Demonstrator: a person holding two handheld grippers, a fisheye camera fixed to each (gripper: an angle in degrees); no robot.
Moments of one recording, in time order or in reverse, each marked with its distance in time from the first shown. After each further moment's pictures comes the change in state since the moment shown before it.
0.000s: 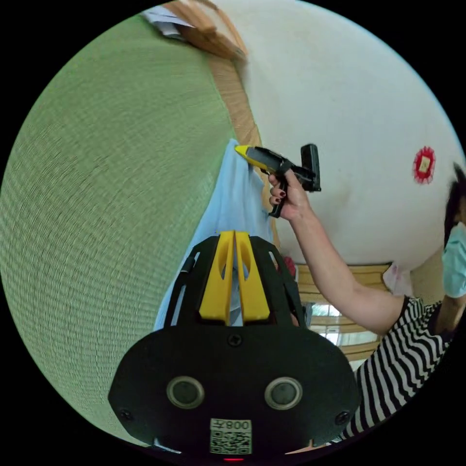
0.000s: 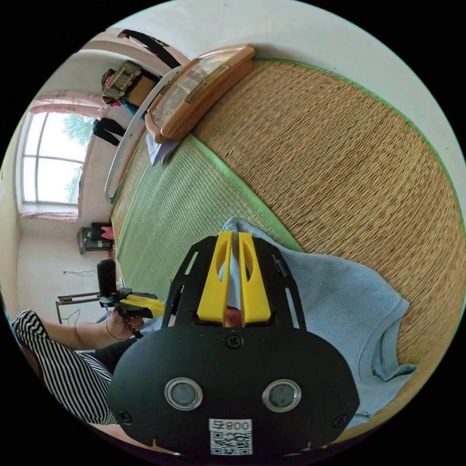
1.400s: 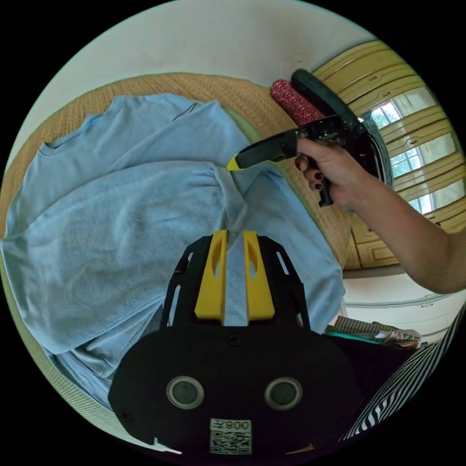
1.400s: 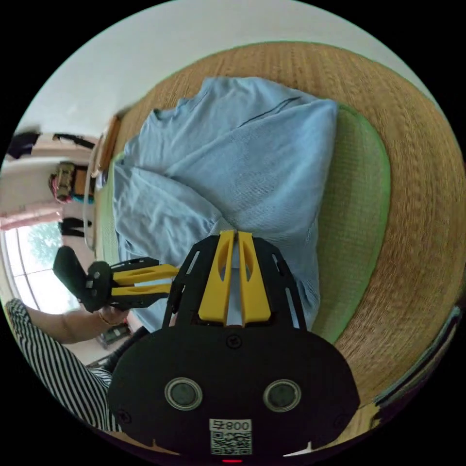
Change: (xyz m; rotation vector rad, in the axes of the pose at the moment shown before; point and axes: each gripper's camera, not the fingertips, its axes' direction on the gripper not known) left arm 0.406 0.047 0.395 -0.656 -0.429 0.892; right arm 0.171 0.450 -0.073 0.239 0.046 0.637
